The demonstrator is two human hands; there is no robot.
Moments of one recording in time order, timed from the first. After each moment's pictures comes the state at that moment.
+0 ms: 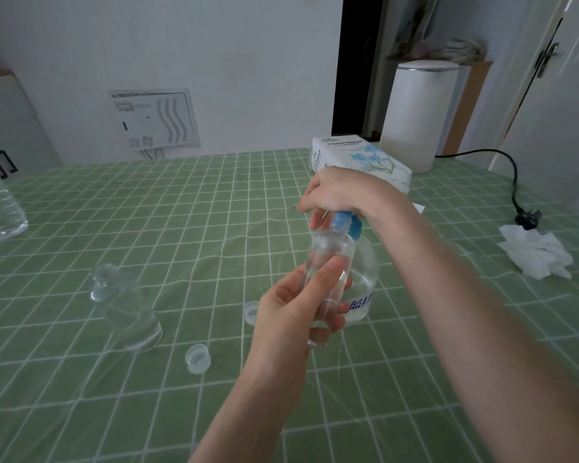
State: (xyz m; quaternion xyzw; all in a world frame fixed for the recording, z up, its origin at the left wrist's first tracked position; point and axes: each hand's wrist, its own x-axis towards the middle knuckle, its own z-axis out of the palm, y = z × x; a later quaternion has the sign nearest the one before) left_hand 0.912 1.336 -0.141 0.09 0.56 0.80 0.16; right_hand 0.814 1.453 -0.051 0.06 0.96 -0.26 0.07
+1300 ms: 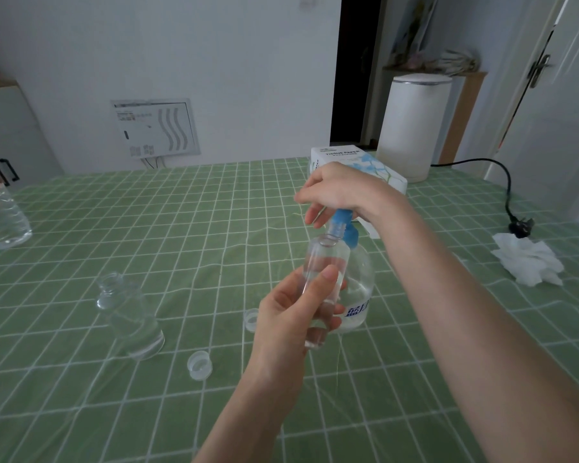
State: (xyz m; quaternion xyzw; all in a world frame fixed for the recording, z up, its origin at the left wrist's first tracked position) left_hand 0.906 1.337 -0.147 0.11 0.57 0.81 0.13; right_hand 0.812 1.458 -0.046 0.06 0.94 -0.34 0.03
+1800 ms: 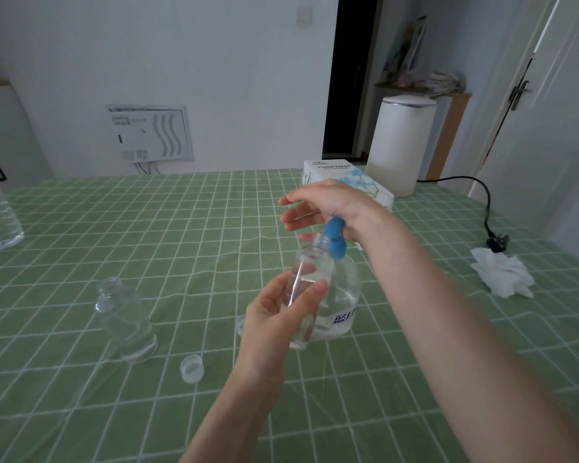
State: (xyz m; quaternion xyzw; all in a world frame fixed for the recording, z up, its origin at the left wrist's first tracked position) left_hand 0.903 1.331 -0.149 0.12 0.58 0.80 0.12; right_hand 0.815 1.462 -0.050 0.05 0.79 -0.61 0.06
